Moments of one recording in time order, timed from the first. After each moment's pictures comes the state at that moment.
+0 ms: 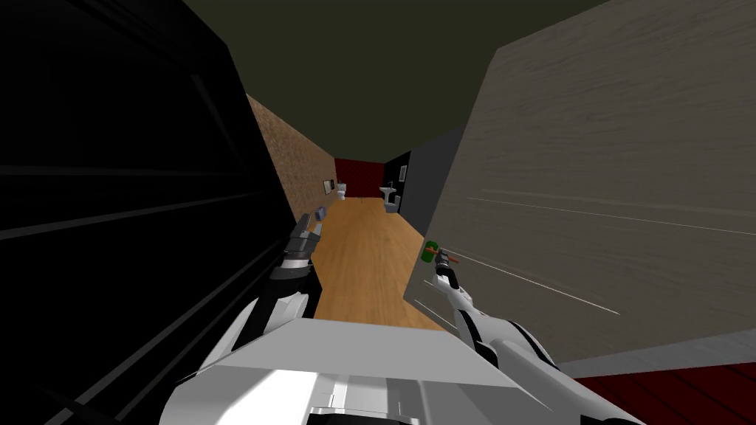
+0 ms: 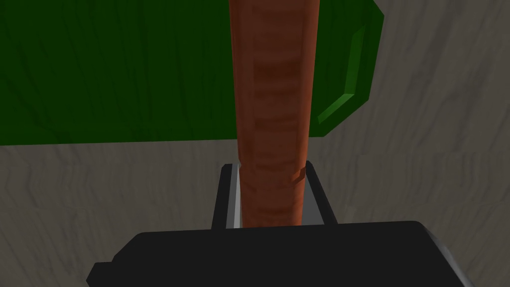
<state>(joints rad) -0.47 -0.37 -0.23 -0.45 -0.42 -0.55 0.09</state>
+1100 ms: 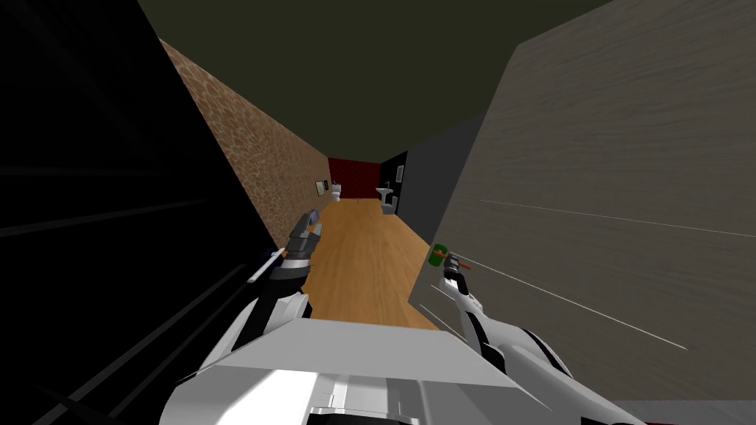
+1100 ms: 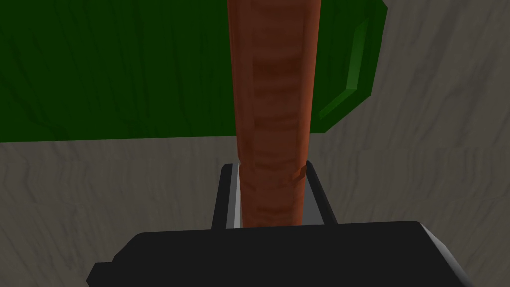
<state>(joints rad) -0.45 -0.41 -0.30 -0.43 -0.46 -0.56 0.12</state>
